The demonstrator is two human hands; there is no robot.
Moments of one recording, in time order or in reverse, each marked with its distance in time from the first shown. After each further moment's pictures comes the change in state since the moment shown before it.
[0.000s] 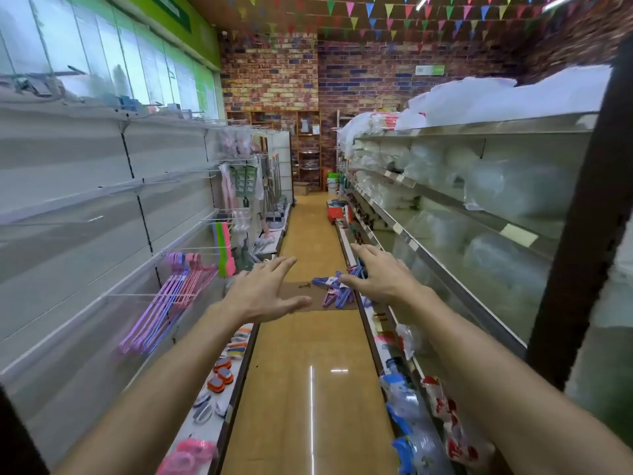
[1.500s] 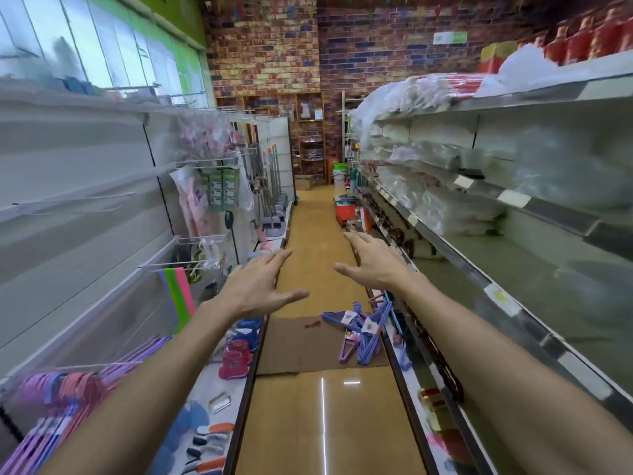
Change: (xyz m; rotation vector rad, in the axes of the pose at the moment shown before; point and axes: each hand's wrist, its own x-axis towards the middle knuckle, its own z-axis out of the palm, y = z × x) left_hand 0.677 -0.300 0.196 -0.012 -0.006 -0.001; right_hand 0.735 0.172 0.195 0.037 -0.034 -0.011
